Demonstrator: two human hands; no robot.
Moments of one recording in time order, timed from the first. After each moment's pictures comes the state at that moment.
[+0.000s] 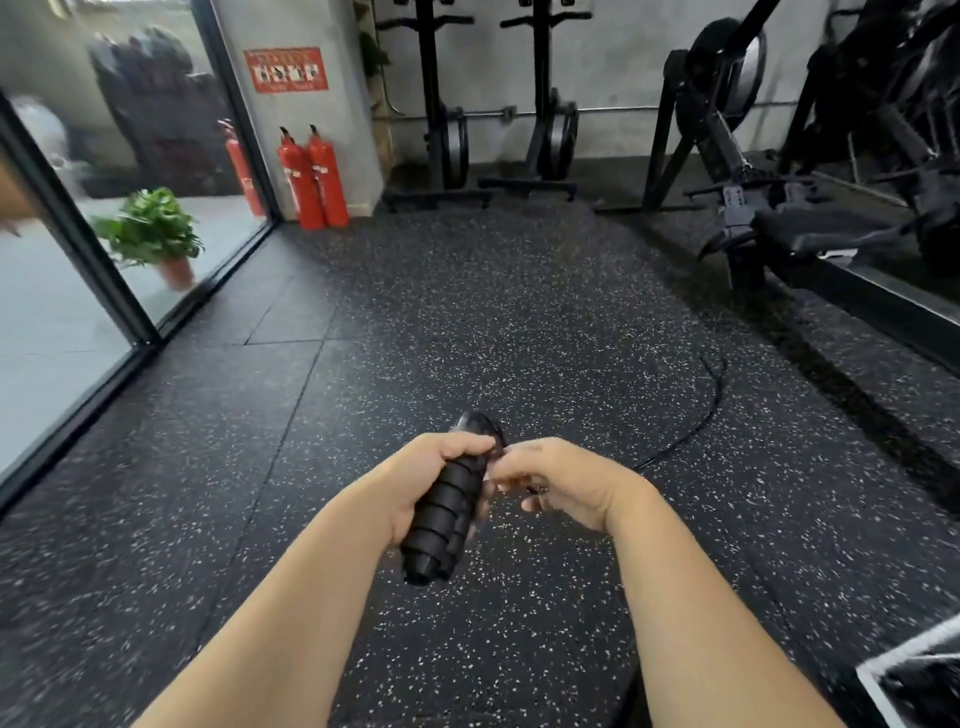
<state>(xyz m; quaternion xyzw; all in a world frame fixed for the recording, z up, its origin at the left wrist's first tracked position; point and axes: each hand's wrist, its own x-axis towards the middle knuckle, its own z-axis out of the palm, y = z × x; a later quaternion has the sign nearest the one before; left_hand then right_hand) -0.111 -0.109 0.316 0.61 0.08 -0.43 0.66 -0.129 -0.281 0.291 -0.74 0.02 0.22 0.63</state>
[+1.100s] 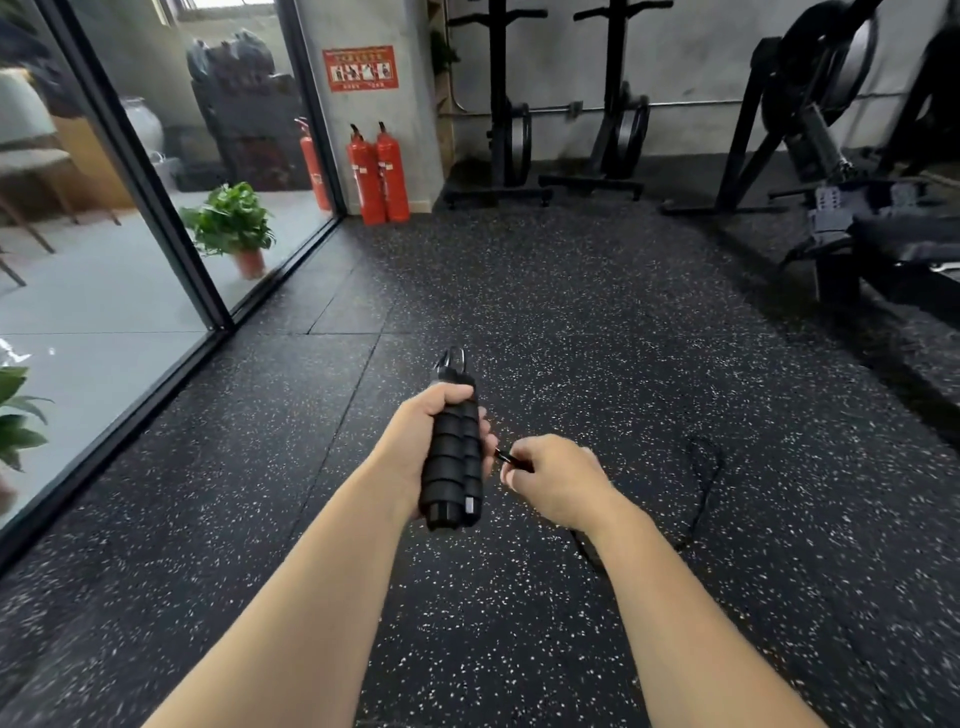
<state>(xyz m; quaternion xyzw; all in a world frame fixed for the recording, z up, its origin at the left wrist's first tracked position) -0.078 -0.067 0.325 0.50 0.15 -0.26 0.81 -0.083 -0.223 0.268 -0.95 -0.03 0.11 0.31</state>
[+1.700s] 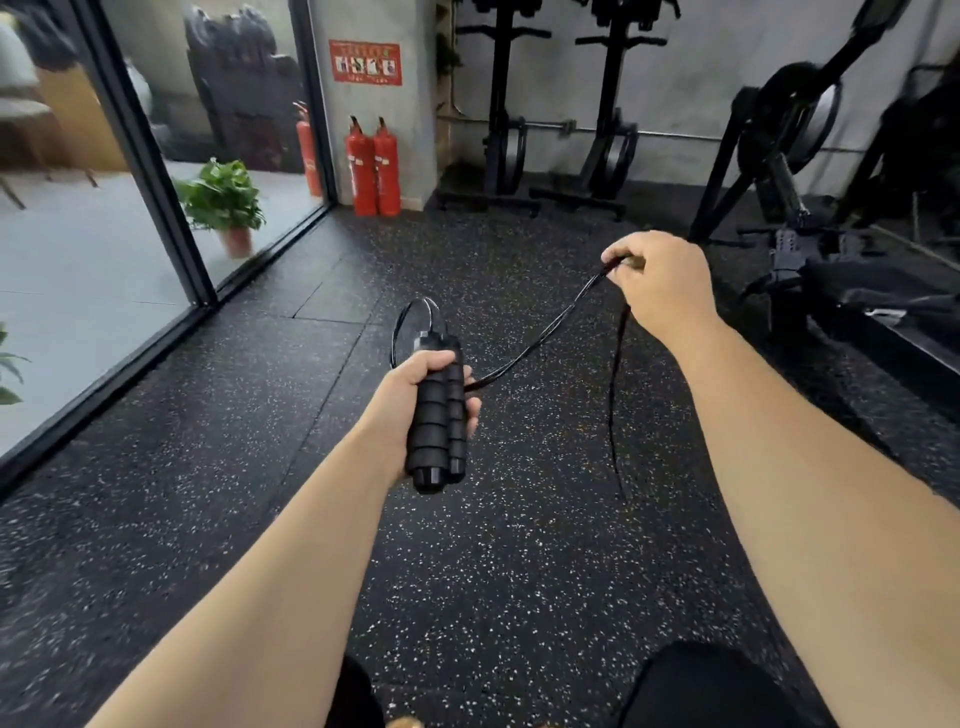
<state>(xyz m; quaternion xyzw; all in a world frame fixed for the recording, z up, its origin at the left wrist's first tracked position) -0.106 -0.058 0.356 0.48 0.09 -0.21 0.85 -0.045 -0.311 0.429 -0.92 -0.04 -0.29 0.26</state>
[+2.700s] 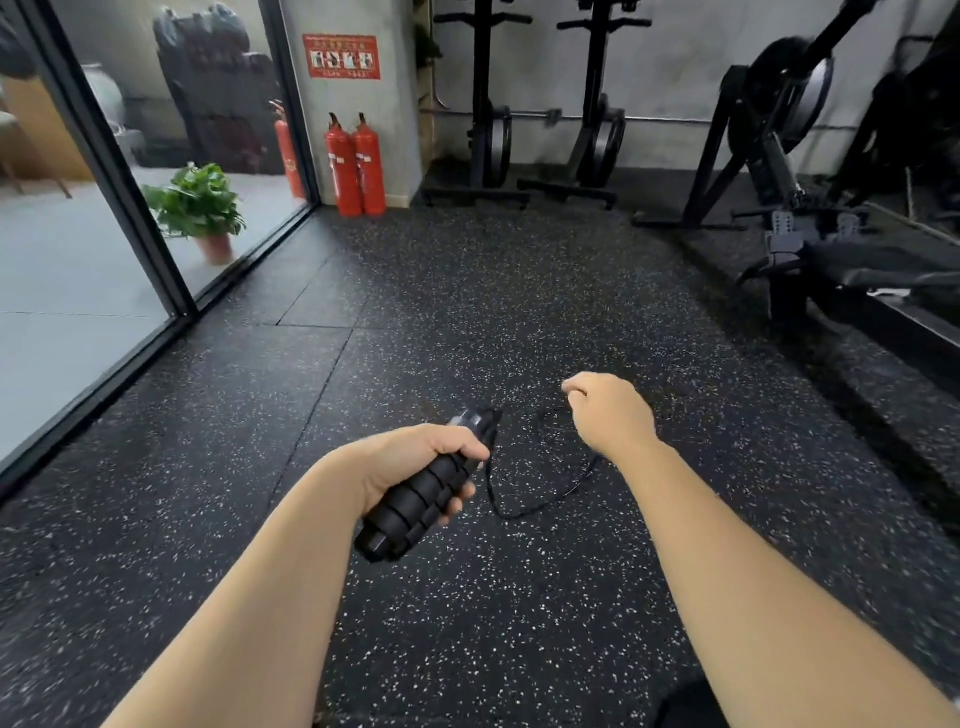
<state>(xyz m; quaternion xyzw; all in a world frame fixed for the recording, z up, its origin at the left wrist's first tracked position) -0.089 -0.056 0.338 0.69 0.06 -0.41 0.59 -0.053 -0.289 0.314 -0.97 0.09 -0.04 0.21</state>
